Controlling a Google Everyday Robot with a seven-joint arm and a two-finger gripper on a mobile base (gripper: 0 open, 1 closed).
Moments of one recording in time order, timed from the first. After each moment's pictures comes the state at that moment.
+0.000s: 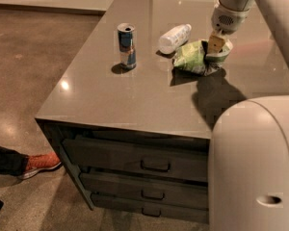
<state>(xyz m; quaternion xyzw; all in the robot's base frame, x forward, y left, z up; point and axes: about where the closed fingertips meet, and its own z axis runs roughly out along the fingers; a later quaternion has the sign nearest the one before) 0.686 -0.236 0.906 -0.49 0.86 -0.03 0.11</state>
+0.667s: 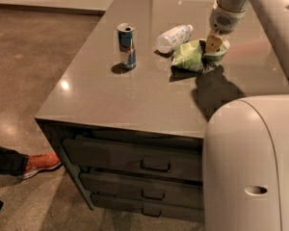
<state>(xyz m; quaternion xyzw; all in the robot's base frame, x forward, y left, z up) 0.705 -0.234 0.900 -0.49 0.86 -0.03 0.13</state>
